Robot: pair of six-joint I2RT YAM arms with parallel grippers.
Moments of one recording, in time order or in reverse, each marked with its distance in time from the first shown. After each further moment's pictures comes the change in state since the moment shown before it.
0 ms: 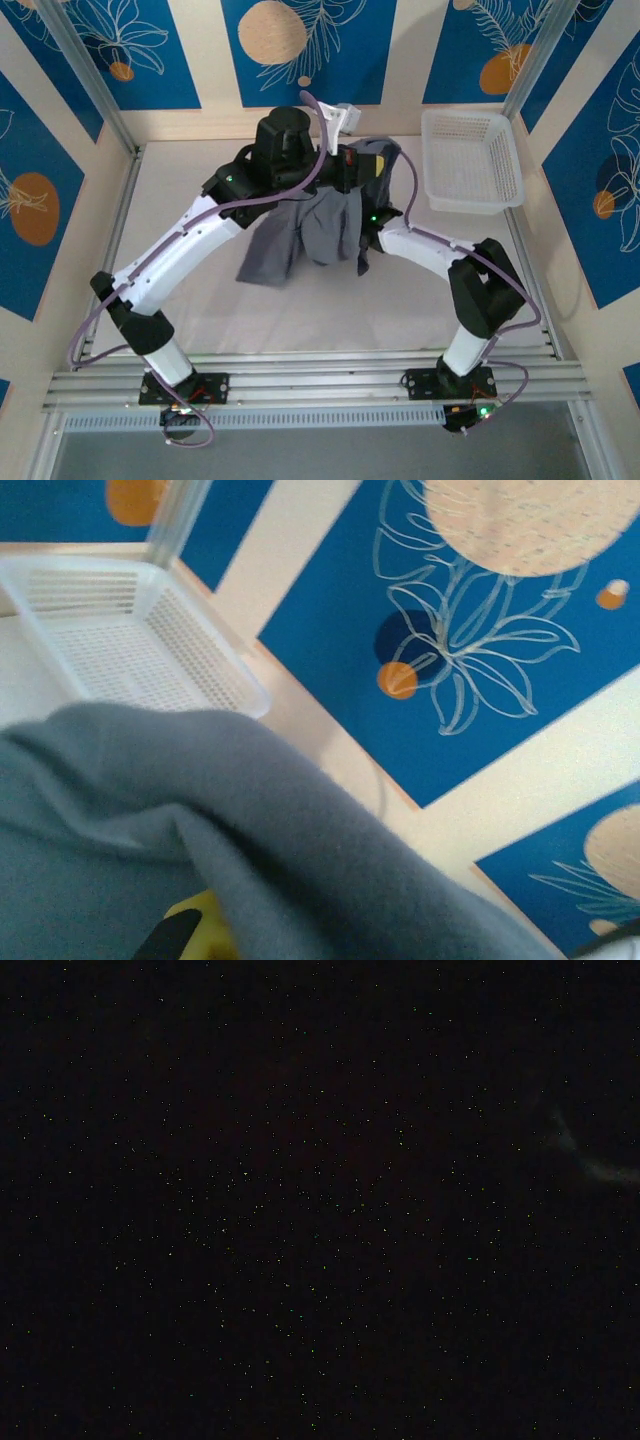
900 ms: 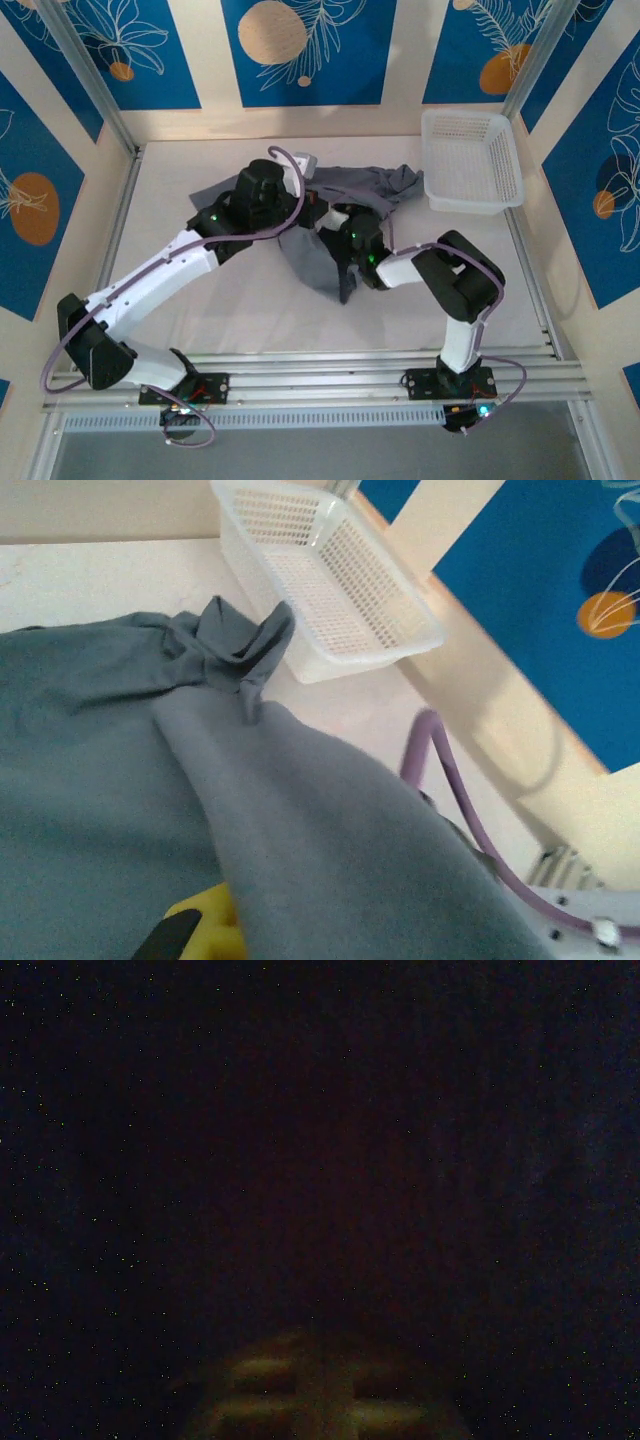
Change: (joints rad) left arm 0.101 -0.273 -0.614 0.148 -0.206 0.045; right arm 0.007 0.126 -0.409 1.059 0.619 -1.196
